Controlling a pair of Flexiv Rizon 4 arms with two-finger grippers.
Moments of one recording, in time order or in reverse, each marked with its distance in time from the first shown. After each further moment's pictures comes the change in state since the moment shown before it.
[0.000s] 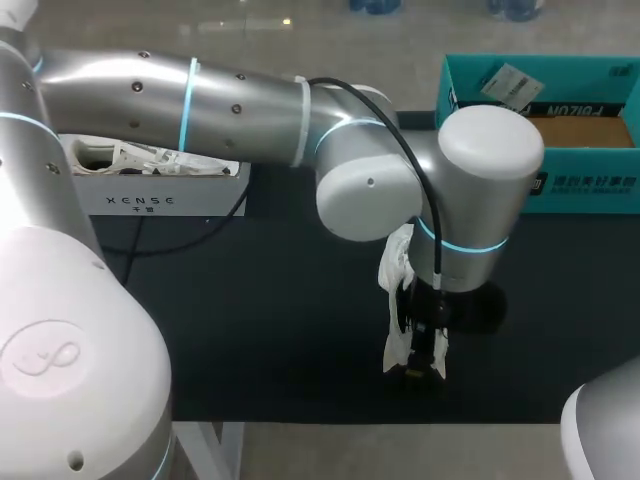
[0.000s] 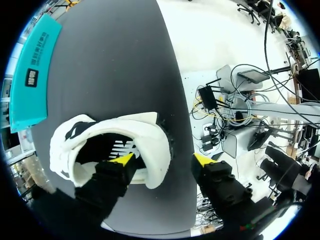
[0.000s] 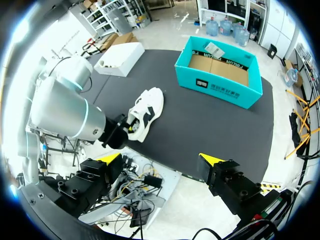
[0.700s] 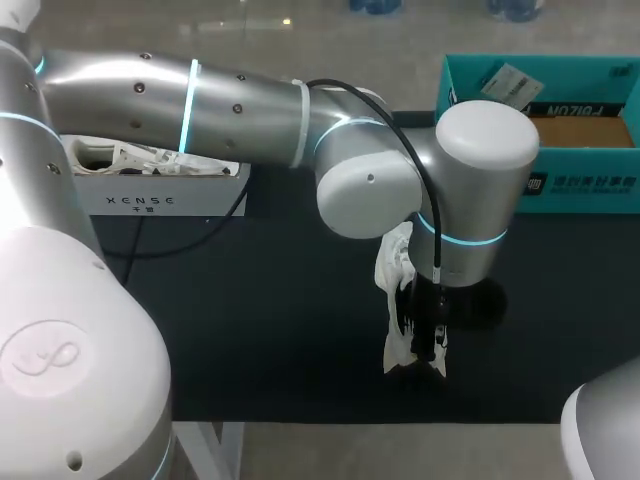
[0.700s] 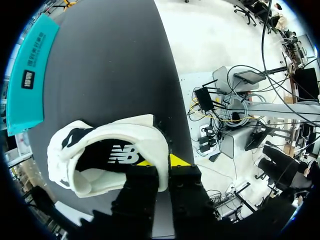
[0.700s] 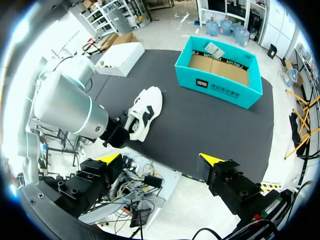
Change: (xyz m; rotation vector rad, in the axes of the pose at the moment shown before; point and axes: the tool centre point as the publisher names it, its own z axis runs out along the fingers) left arm -0.002 -0.003 0.003 0.018 0.038 0.017; right arm 0.000 0.000 0.000 -0.001 0.000 0.000
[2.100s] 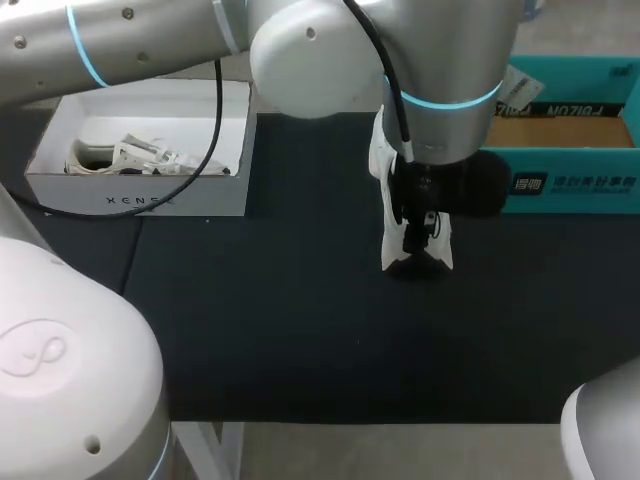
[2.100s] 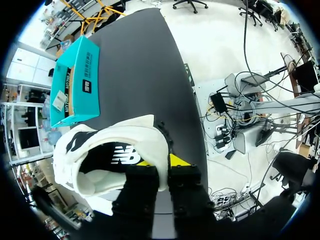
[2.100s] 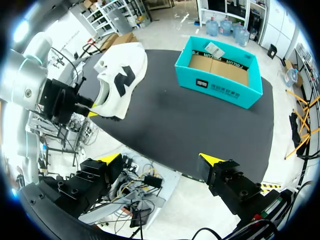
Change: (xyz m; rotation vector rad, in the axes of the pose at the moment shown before) left arm -0.024 0.038 -0.189 0.066 -0.208 0.014; right arm 0.000 0.000 0.000 -0.001 0.000 0.000
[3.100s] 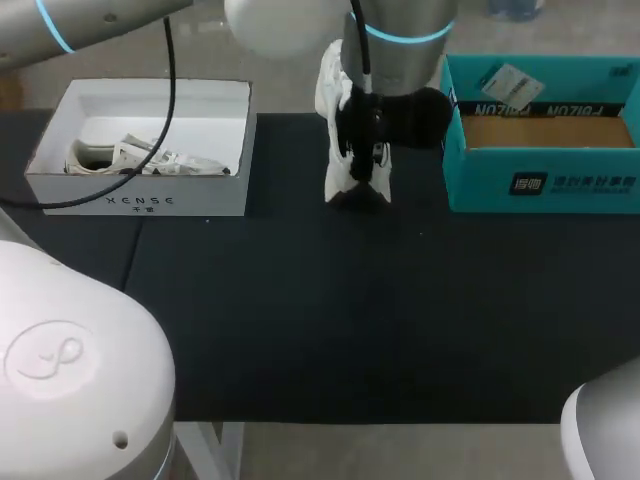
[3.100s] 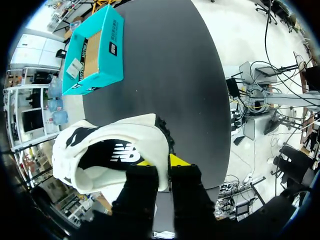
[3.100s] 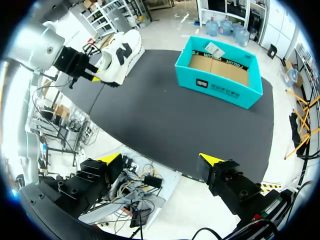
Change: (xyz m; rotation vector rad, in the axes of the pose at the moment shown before) left arm -0.101 0.102 -0.005 -0.150 -0.045 -0.058; right arm 0.000 0.000 0.000 0.000 0.000 0.000
